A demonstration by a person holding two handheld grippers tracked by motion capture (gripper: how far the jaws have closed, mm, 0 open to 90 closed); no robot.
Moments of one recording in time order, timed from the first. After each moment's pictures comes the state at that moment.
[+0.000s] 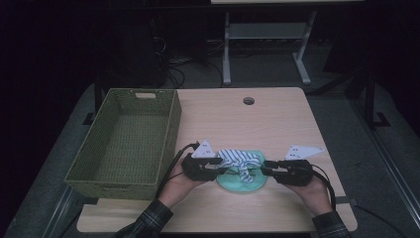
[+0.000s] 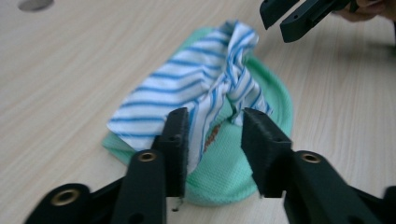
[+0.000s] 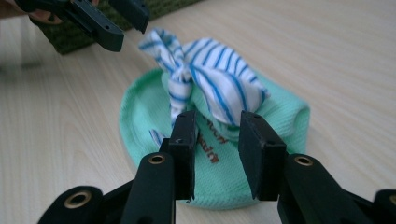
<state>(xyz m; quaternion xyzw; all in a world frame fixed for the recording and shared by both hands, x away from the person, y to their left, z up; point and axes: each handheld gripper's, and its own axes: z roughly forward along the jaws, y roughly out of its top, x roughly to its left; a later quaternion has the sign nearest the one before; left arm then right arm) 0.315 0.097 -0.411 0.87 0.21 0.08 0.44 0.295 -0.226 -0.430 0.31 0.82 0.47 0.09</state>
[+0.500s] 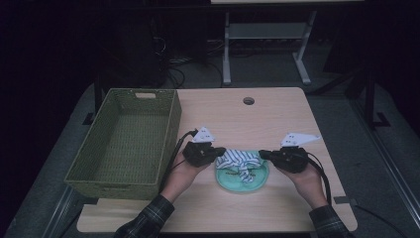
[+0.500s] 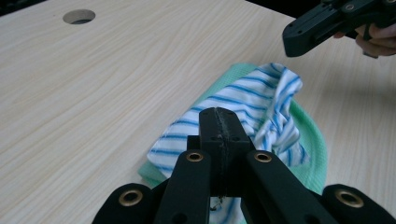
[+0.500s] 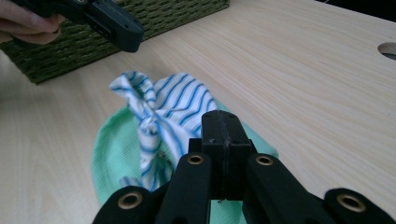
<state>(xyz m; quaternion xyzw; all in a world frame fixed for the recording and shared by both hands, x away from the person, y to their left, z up) 0.347 0.088 -0.404 0.85 0.26 0.09 0.45 0.325 -0.213 -0.415 0.32 0.82 0.47 0.11</state>
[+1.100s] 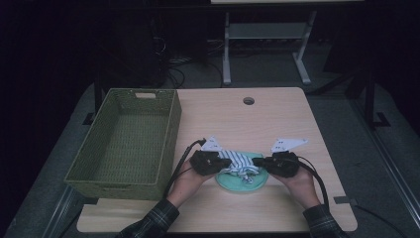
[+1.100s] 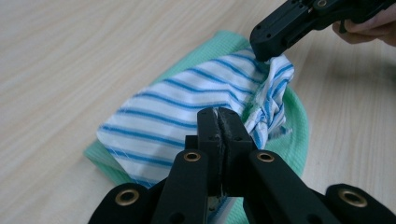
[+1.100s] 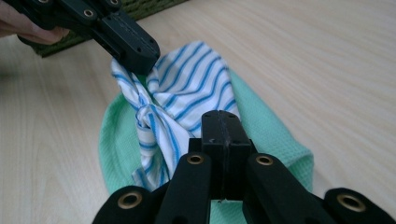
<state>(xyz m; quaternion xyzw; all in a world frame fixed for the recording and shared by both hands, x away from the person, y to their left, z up) 0.331 0.075 -0.431 0.87 0.25 0.05 0.43 0.322 -0.198 -0.436 0.30 0.84 0.44 0.08</state>
